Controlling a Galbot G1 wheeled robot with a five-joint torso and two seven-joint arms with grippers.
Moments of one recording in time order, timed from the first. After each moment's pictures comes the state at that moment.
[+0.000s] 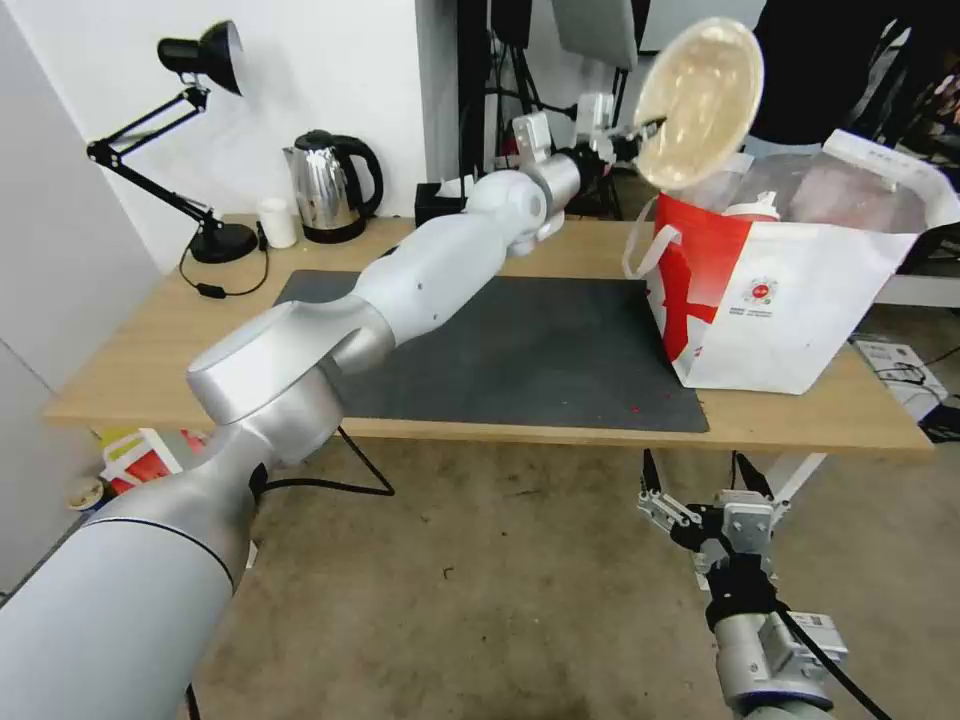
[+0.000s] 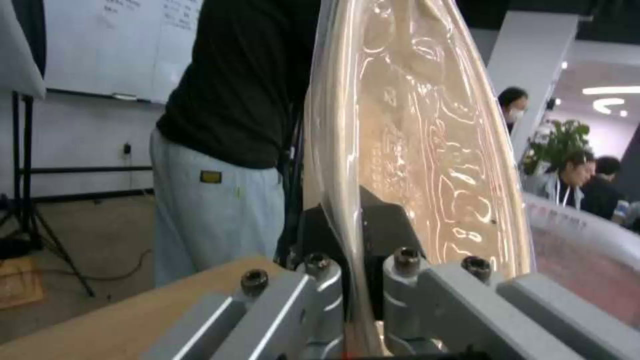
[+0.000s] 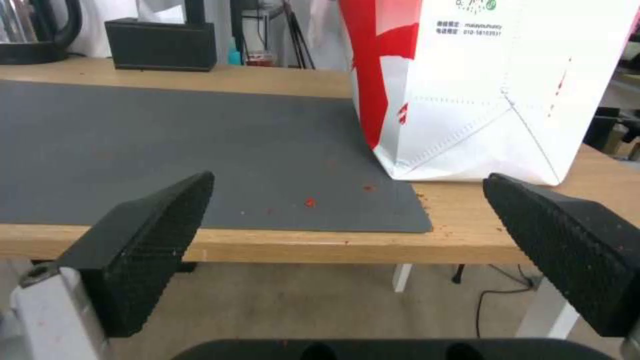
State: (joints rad) left arm -0.24 -1.59 0.59 -0.69 -1.39 0.07 0.36; right arm -1.67 0.70 0.09 2.40 0.34 0.05 0.94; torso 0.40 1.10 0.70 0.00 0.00
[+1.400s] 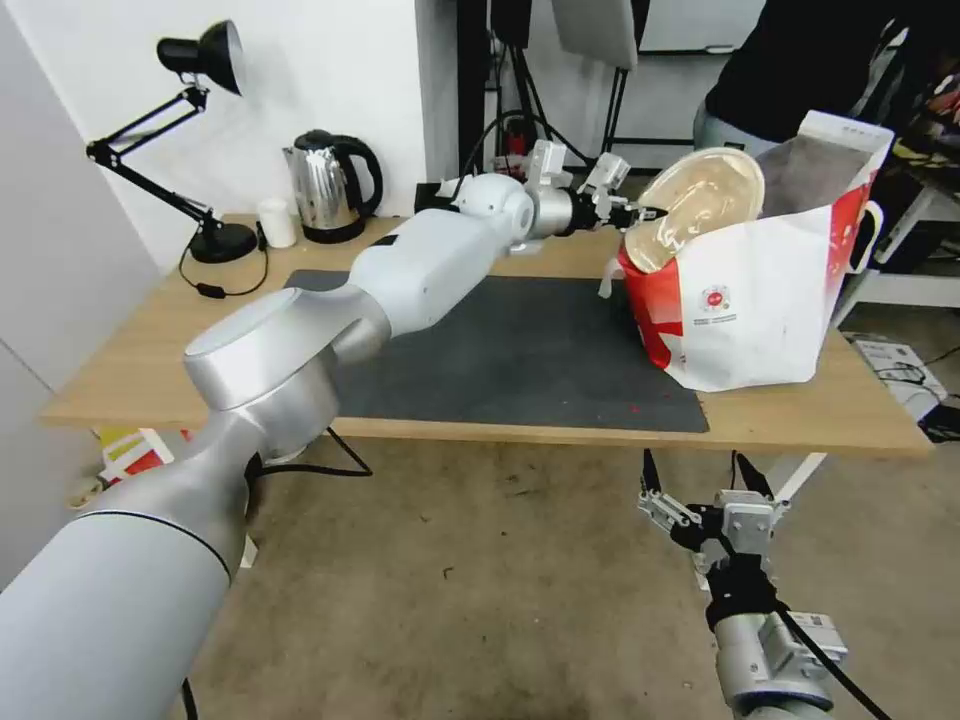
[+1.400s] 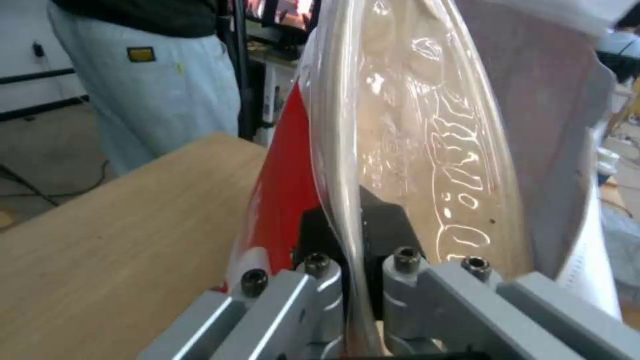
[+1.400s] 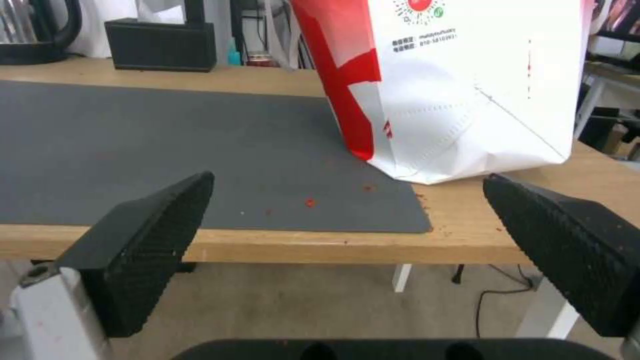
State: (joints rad) left arm -0.30 -1.59 0.66 -0.58 -1.19 0.32 0.62; right arm -1.67 0.70 0.09 2.40 0.34 0.05 0.94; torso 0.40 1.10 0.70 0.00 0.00
